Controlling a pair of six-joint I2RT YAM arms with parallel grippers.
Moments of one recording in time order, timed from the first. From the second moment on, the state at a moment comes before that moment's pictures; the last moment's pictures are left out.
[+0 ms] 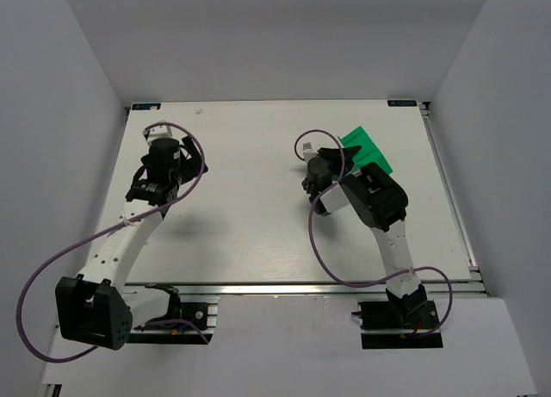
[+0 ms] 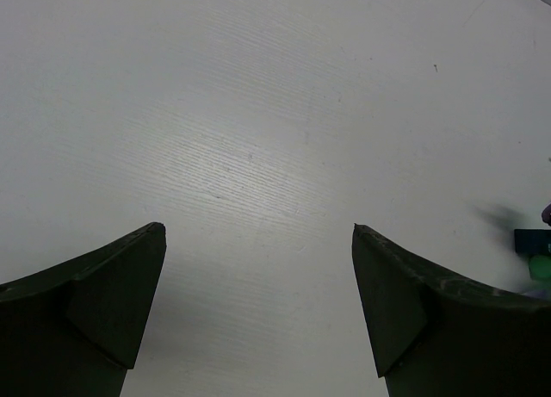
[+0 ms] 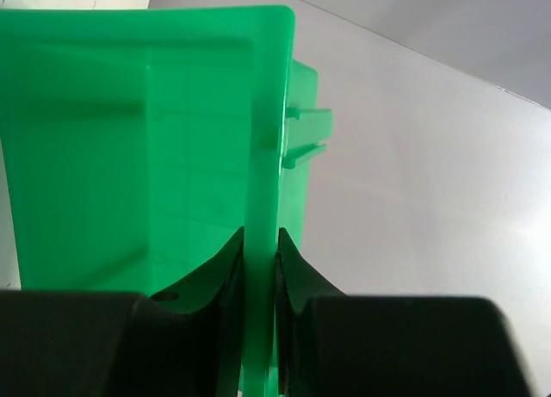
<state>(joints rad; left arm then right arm) -0.20 1.15 0.94 -0.33 -0.28 -0.48 0.60 2.27 1.08 1.25 1.23 -1.99</state>
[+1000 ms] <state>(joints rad) -0.20 1.19 0.96 -0.30 -0.07 -0.46 0.52 2.09 1.44 1.06 1.43 -1.38</state>
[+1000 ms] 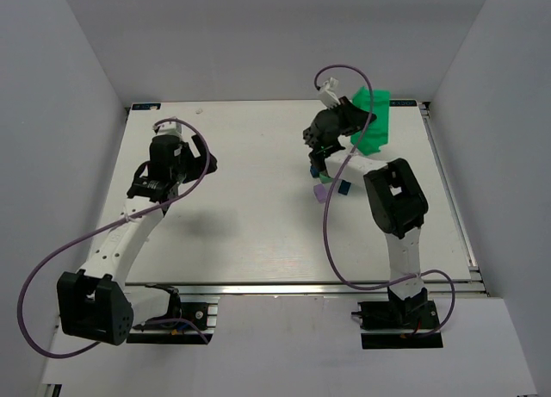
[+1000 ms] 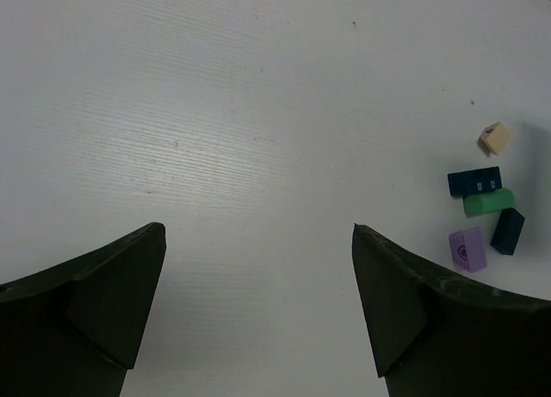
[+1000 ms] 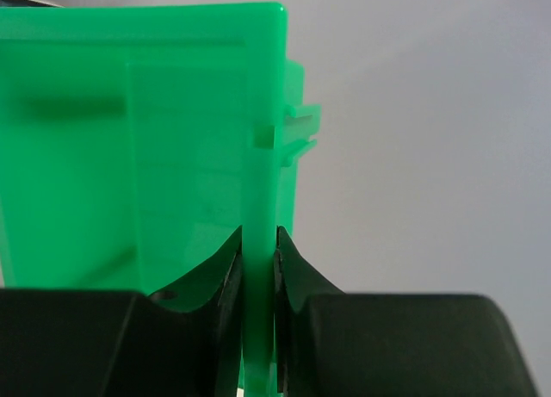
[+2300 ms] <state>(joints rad) -0.20 1.13 0.94 -0.24 0.10 -0.42 -0.27 2.09 1.84 -0.73 -0.11 0.28</state>
